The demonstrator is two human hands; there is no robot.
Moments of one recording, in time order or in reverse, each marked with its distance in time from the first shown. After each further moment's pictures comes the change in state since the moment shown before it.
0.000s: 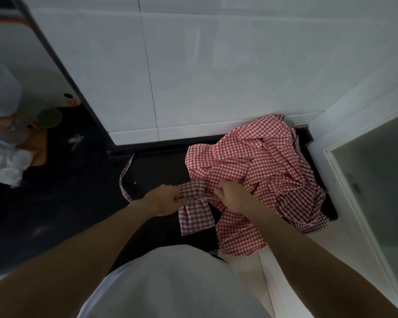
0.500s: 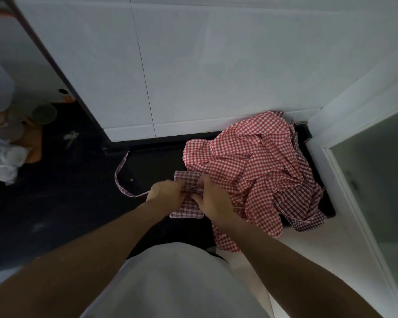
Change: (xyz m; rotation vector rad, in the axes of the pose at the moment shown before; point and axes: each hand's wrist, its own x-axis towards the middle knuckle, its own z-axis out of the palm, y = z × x) left_hand 0.011 0.027 0.014 0.275 0.207 -0.068; right_hand -0.001 -0.035 0.051 0.038 0.329 -0.087
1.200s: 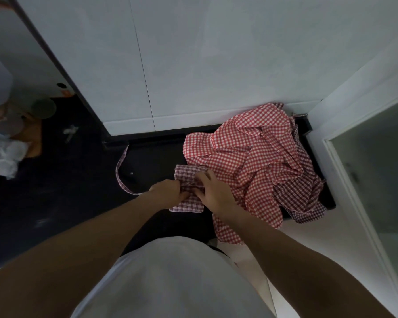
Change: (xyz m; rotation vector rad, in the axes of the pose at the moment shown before) left_hand 0.008 -0.011 0.015 -0.134 -0.249 -0.015; right_hand -0.002 0.013 0.002 -0.059 -0.004 -0.146
